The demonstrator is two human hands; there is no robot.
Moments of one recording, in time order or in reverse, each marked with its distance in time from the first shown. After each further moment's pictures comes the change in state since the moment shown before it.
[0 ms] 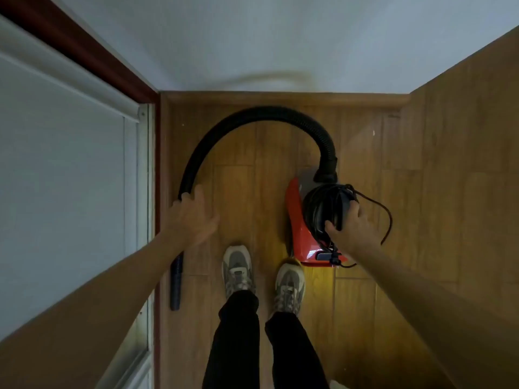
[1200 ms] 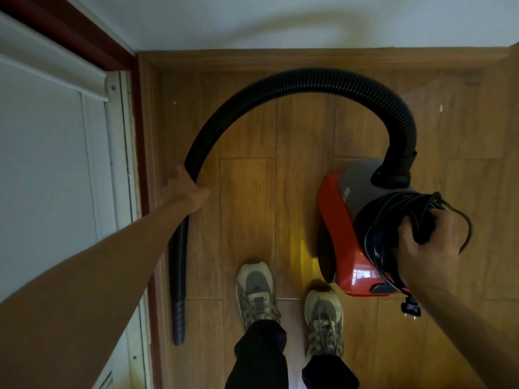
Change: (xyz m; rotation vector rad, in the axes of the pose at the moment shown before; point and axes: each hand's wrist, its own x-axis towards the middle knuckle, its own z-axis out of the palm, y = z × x) left_hand 0.196 -0.082 0.071 -0.368 -0.004 -0.302; right_hand 0.064 0.002 0.079 0.443 0.555 0.017
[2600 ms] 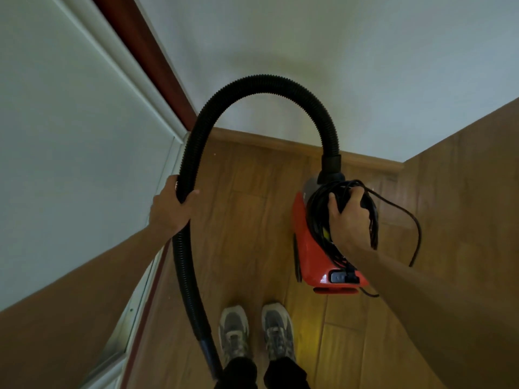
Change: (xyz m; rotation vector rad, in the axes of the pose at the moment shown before) left_hand -0.298 0.015 -0.103 -0.418 0.497 0.272; right_hand -0.025 -0.137 -0.155 0.040 -0.241 -0.249
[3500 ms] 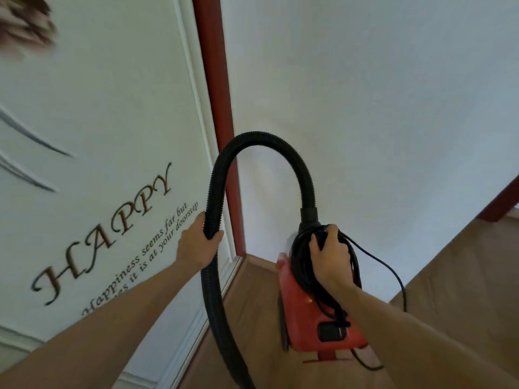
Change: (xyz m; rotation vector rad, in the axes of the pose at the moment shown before) left_hand -0.202 0.209 -0.311 -0.172 0.318 0.212; right_hand -0.191 -0.271 -0.230 0.060 0.099 -0.464
